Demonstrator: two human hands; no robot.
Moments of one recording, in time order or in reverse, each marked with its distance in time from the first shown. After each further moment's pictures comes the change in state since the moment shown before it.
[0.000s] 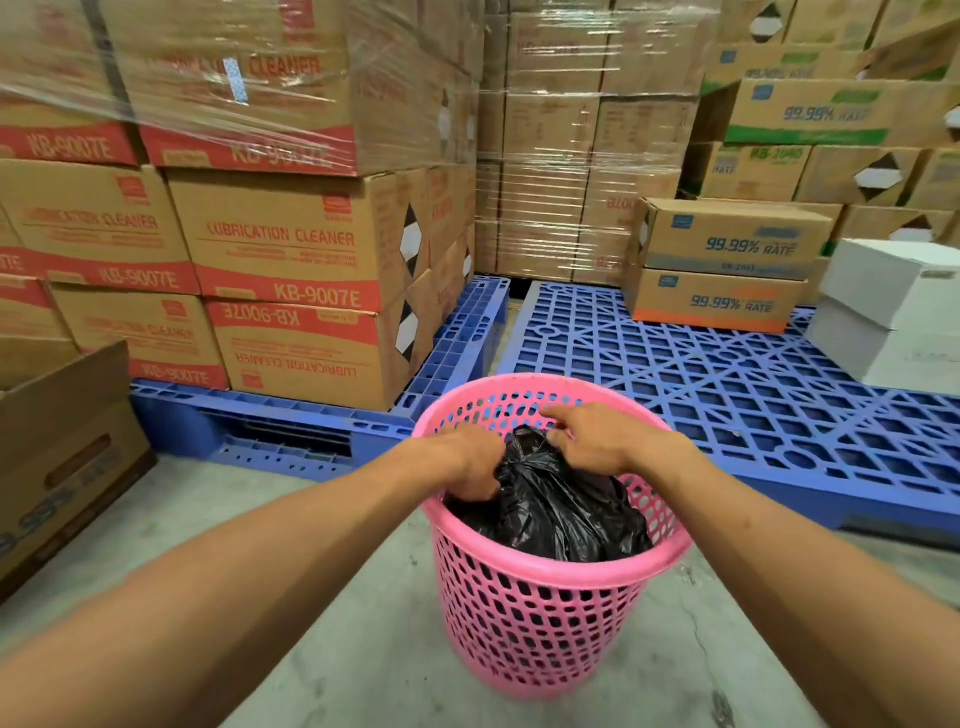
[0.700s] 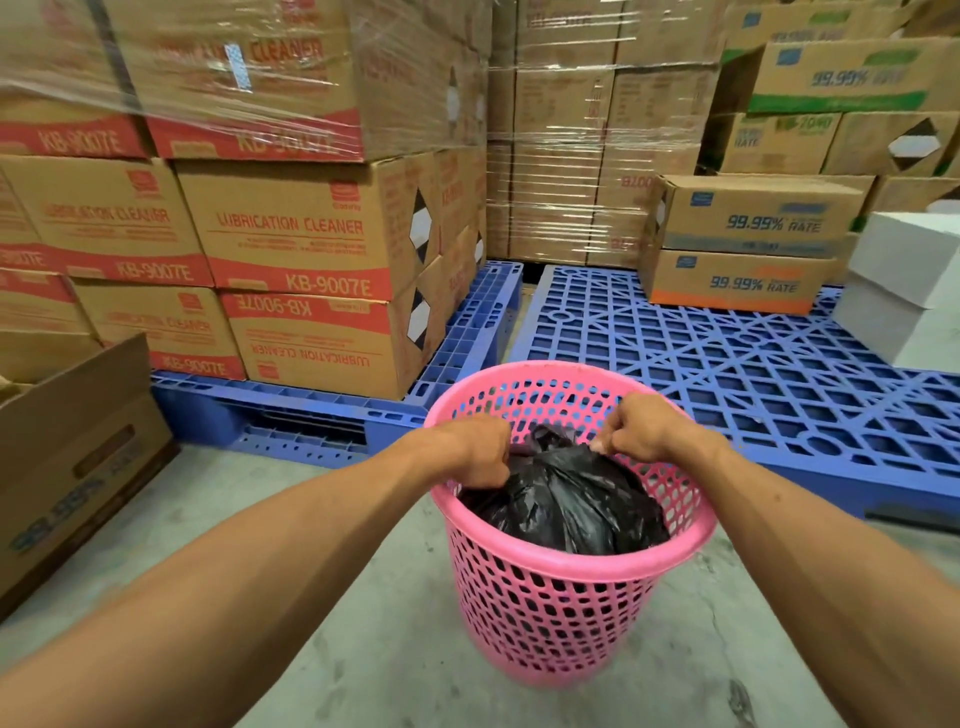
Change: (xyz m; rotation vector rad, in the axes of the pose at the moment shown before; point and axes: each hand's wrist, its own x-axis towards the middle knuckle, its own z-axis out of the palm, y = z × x) left_hand 0.004 -0.014 0.005 -0.156 0.060 0.017; right_hand 0.014 0.044 0.017 0.257 0.052 0.208
